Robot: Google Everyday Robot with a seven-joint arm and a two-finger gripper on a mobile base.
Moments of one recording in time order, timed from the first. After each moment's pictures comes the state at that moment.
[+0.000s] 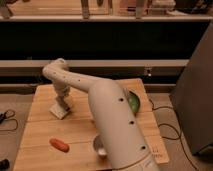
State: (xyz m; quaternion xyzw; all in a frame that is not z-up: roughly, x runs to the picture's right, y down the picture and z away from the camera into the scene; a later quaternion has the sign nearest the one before) arm -0.240 0.070 0.915 -0.32 -0.14 -0.32 0.88
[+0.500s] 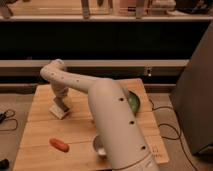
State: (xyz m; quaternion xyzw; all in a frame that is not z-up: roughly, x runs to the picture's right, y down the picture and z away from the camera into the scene) arm -0.254 0.075 0.905 -0.31 -0.15 -0.34 0.87
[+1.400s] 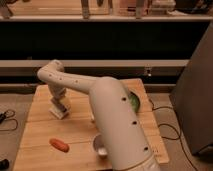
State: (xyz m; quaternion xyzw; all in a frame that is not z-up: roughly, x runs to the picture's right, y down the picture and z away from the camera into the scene) arm -0.261 0.076 0.896 -0.30 -0.15 -0.35 0.88
